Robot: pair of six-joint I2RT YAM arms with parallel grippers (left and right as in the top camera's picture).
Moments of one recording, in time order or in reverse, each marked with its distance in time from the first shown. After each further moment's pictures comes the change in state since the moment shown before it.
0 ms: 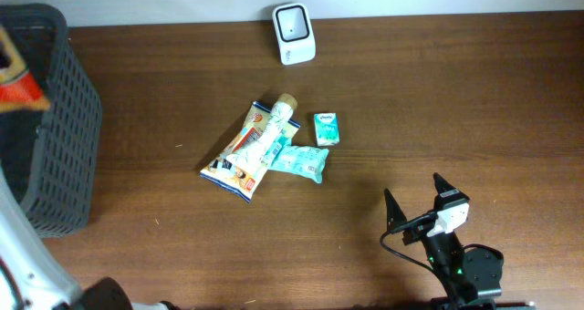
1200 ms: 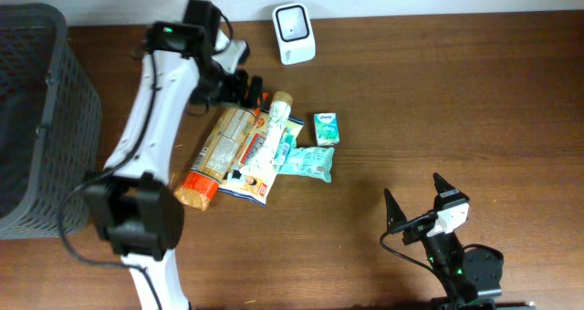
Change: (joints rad) left arm -0.700 0.483 0.052 -0.571 0.032 -0.022; right arm 0.000 0.000 0.000 0.000 0.000 0.000
